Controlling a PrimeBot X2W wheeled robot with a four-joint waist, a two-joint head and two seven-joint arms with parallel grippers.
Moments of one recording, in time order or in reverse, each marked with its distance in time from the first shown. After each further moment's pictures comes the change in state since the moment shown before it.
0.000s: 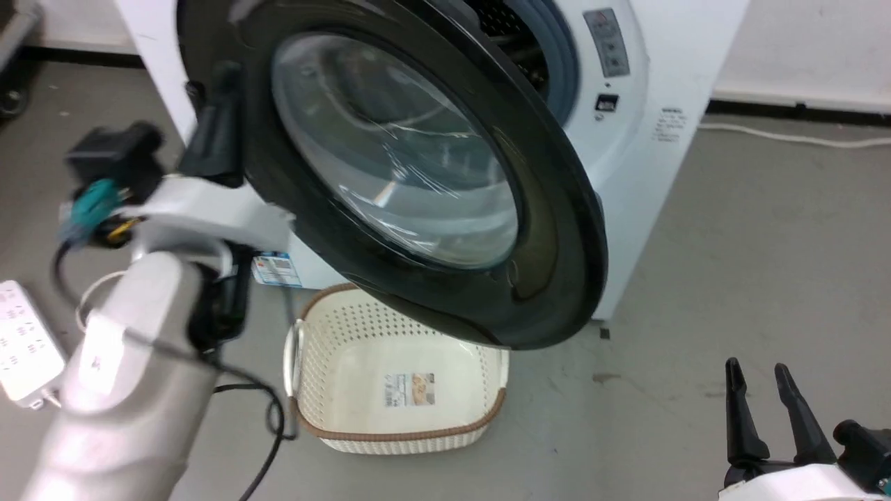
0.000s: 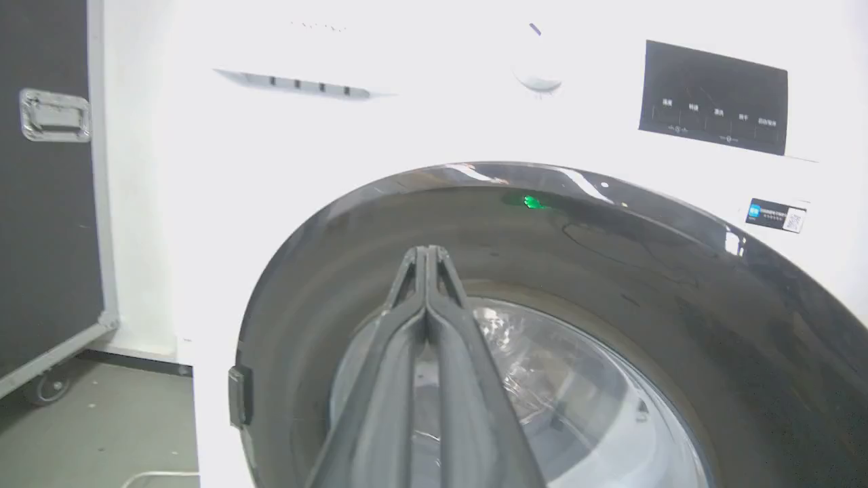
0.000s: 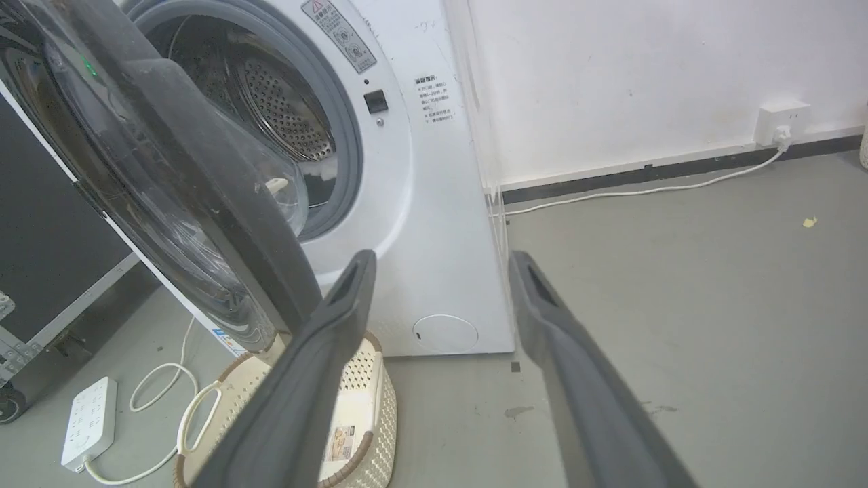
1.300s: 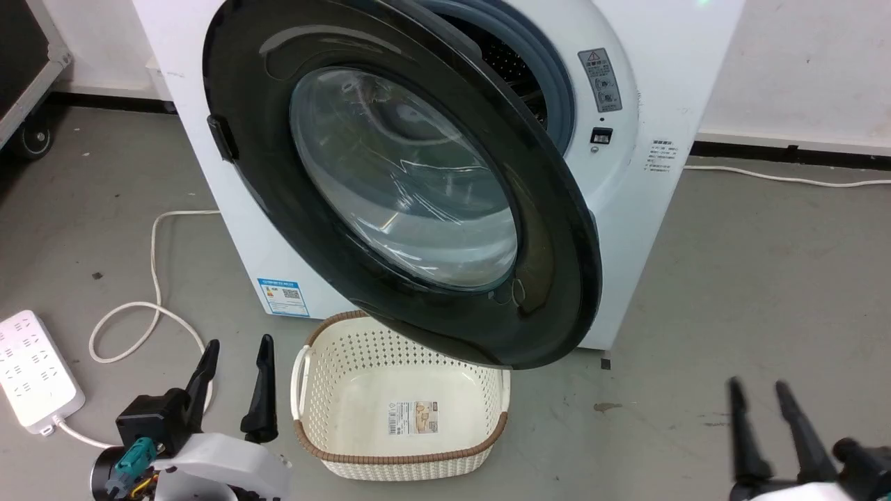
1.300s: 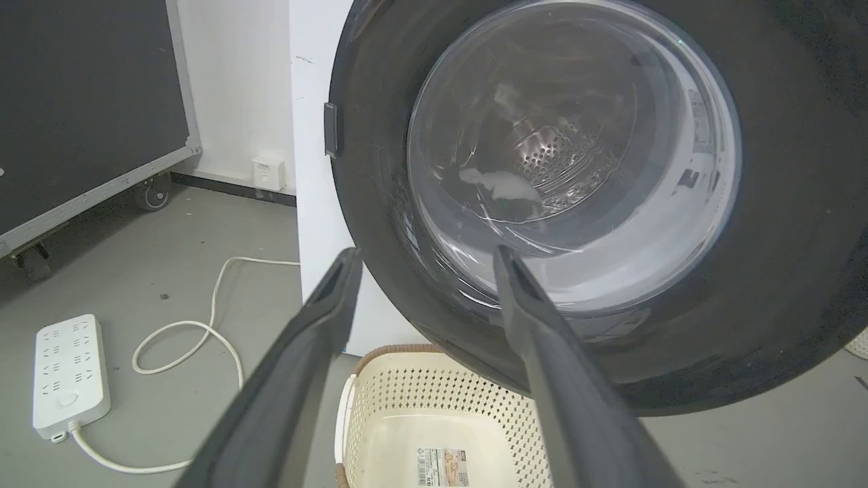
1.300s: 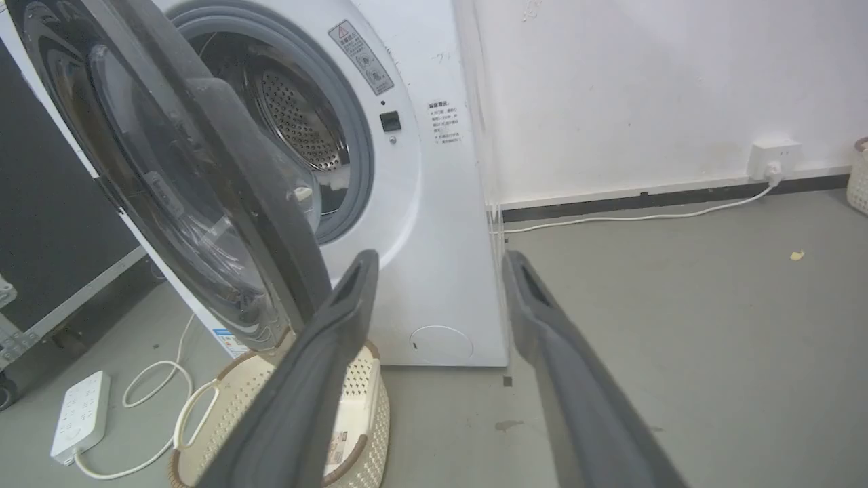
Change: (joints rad) left arm 0.634 -0.032 0.131 -0.198 0.125 0.023 0.018; right arm 0.054 0.000 0.001 -0.026 -0.049 0.000 0.000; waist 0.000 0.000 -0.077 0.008
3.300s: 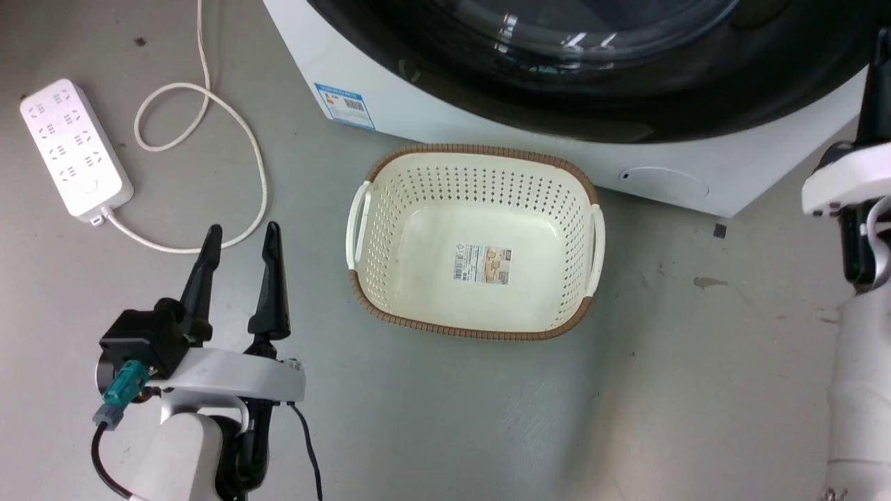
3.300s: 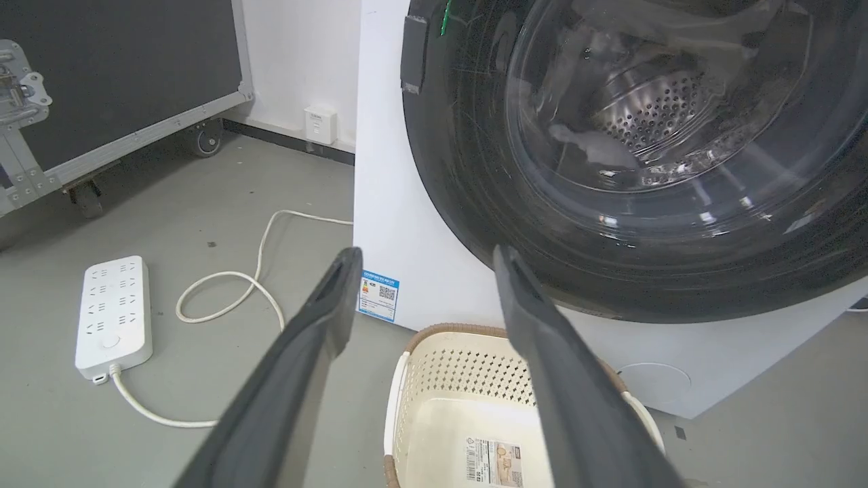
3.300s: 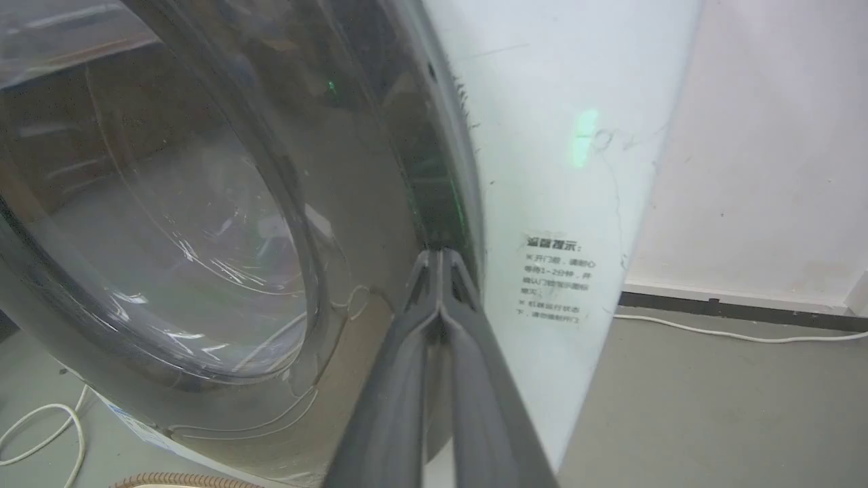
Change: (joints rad) left arm -0.183 -0.131 0.118 -0.024 0.116 -0.117 -0.018; right arm -0.845 0.001 -0.298 0.316 -0.386 0.002 0.060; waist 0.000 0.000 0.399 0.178
